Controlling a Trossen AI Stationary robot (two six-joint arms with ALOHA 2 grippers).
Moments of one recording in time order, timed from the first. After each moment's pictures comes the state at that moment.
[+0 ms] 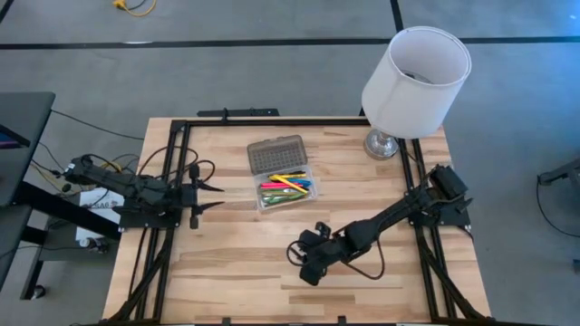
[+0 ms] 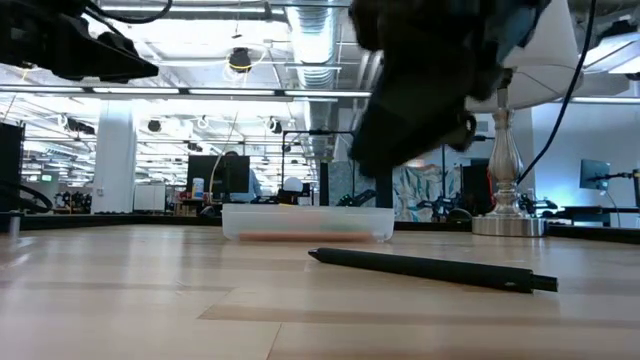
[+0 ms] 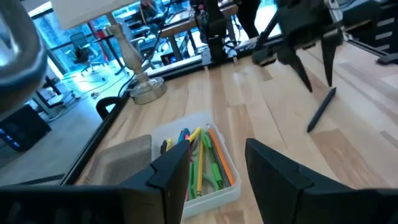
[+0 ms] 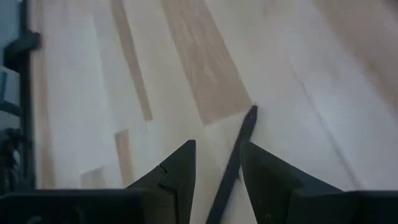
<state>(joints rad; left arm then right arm) -0.34 0.24 0.24 -0.20 -0.43 0.22 0.48 1.89 1.19 -0.24 0.26 0.74</state>
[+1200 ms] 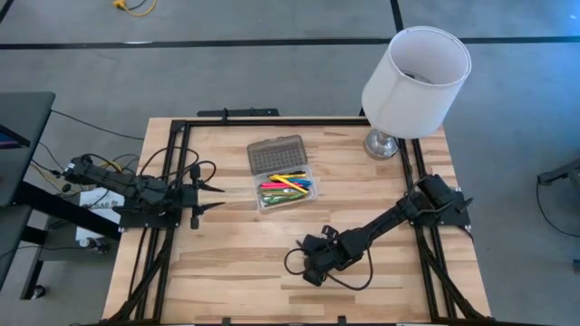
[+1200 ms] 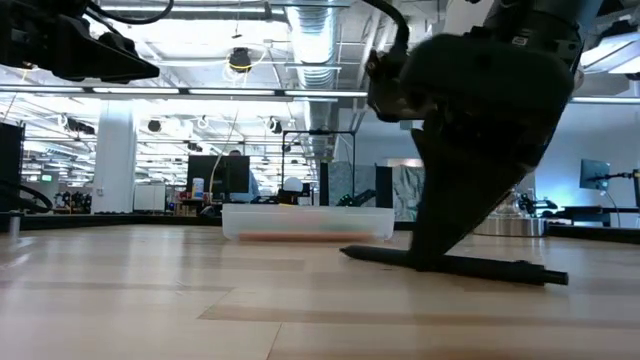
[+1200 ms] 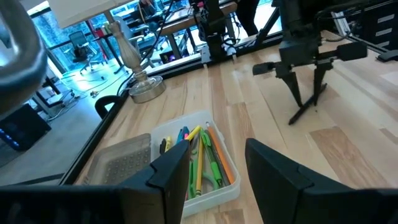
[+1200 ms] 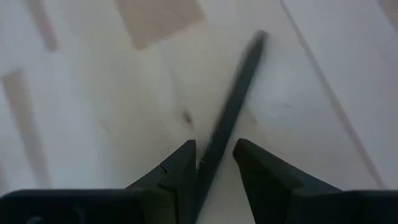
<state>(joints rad) -0.34 0.25 0.24 -0.19 -0.42 0.22 0.49 2.02 1.22 -0.44 0.25 0.85</state>
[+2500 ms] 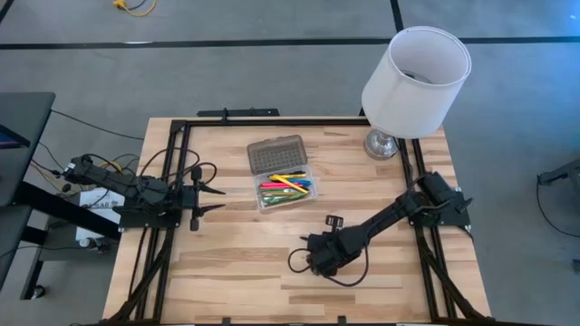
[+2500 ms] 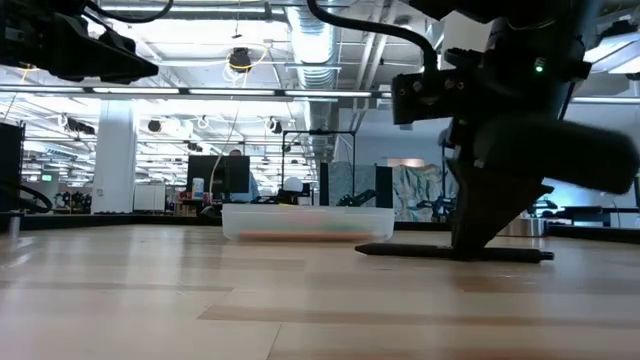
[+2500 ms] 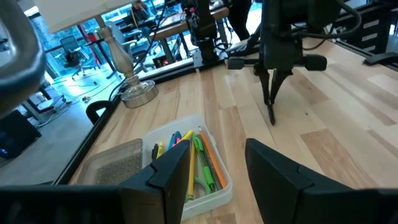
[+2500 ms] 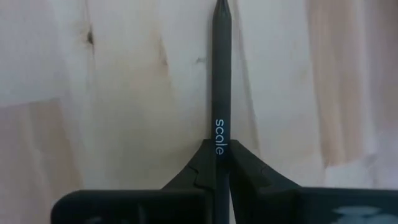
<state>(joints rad) -0.34 0.25 0.23 -0.16 -0.39 0.23 0.44 2.03 1.26 -0.73 0.35 0.55</state>
